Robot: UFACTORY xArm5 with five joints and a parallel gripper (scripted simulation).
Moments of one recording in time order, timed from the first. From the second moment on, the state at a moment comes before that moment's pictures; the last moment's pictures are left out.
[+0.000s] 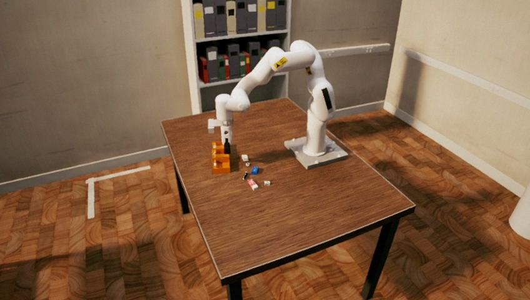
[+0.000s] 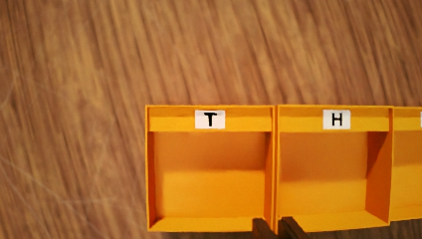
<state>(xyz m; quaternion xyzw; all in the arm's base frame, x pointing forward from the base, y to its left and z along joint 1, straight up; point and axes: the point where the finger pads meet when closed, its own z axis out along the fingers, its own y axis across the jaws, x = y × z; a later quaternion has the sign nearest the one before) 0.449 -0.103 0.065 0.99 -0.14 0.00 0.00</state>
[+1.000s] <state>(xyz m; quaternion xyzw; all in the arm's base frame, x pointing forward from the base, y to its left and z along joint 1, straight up) 0.450 -0.103 0.102 0.99 -0.14 0.00 0.00</state>
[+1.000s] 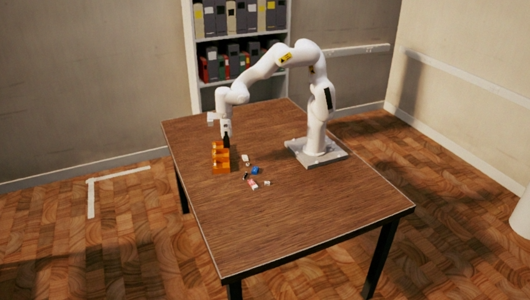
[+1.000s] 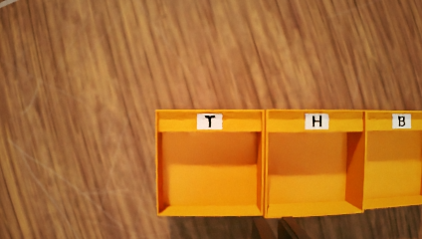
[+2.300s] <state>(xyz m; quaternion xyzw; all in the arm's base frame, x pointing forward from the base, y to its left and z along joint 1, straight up) 0.365 -0.110 0.087 0.90 -0.44 -0.01 0.00</state>
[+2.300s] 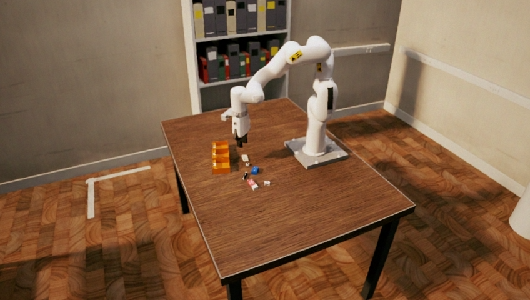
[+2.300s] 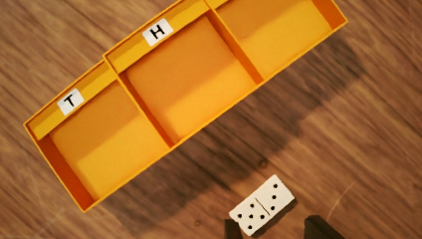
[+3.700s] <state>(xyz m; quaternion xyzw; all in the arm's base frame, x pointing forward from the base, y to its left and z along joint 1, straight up) 0.351 -0.113 0.064 0.63 -0.78 0.00 0.00</state>
